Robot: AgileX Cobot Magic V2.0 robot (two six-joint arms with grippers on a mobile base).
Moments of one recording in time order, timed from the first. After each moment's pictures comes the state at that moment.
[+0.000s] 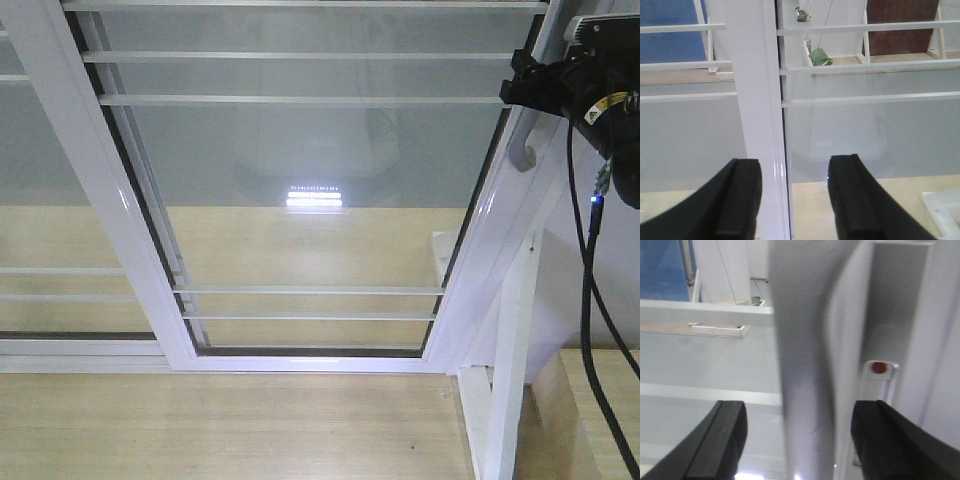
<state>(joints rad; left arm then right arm) -0.05 0.64 -0.37 0.05 0.00 -0.04 -0.04 1.85 -1.05 -0.26 -0.61 0.20</state>
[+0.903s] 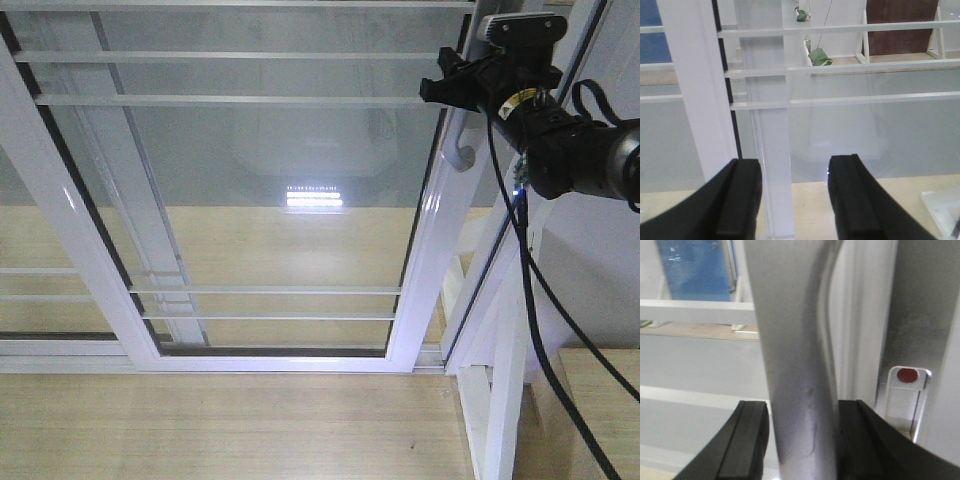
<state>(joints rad) -0.05 0.64 -0.37 0.05 0.00 -0.04 0.18 1.96 -1.17 -0.16 -0.61 0.18</state>
